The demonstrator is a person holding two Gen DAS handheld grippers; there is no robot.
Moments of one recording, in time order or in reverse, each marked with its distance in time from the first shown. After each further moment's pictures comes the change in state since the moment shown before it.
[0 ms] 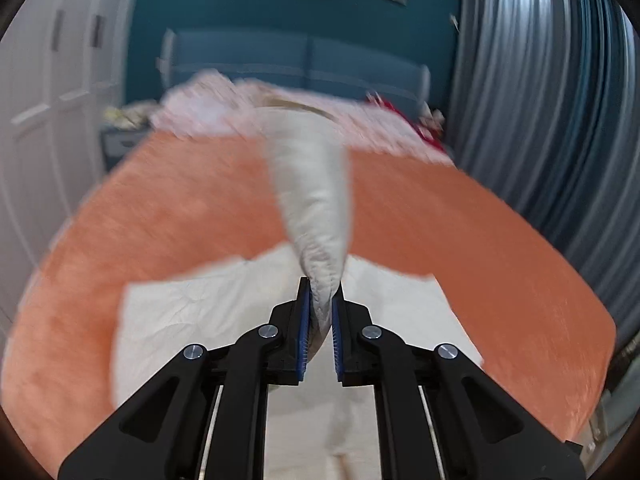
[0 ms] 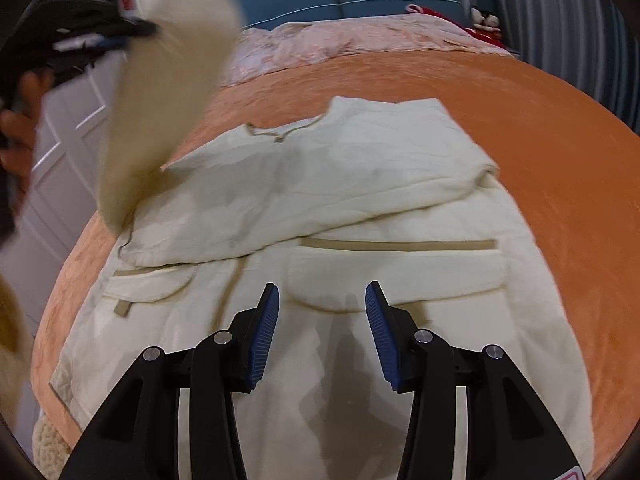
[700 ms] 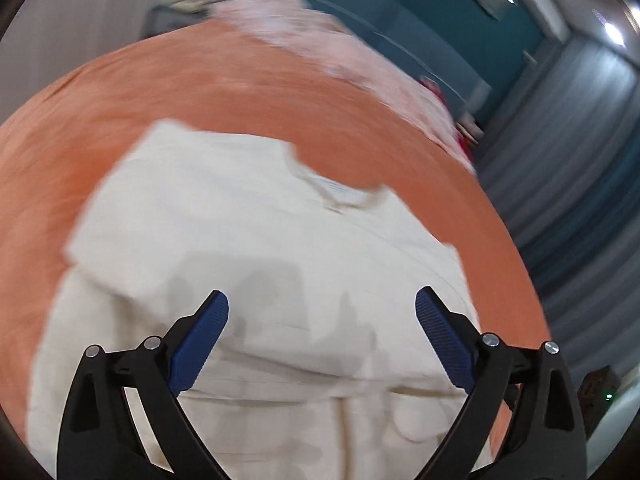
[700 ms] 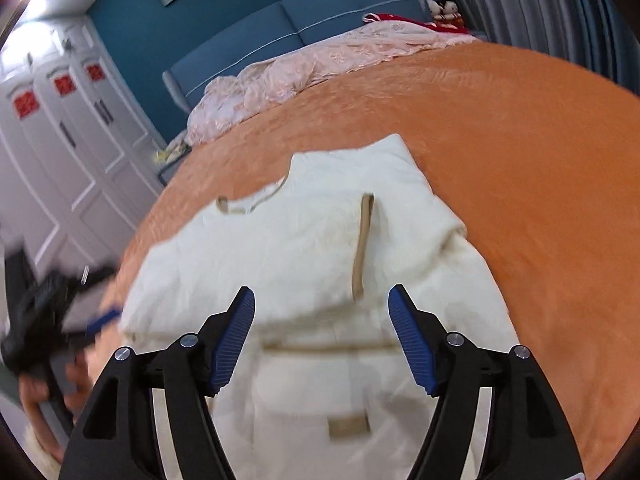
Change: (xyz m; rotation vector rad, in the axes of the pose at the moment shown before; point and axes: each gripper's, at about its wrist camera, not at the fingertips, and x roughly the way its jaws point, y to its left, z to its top) left arm 0.007 0.103 -0.103 -0.447 0.100 -0.031; right arm 0.018 -0.064 0.074 0.222 -0.088 0.067
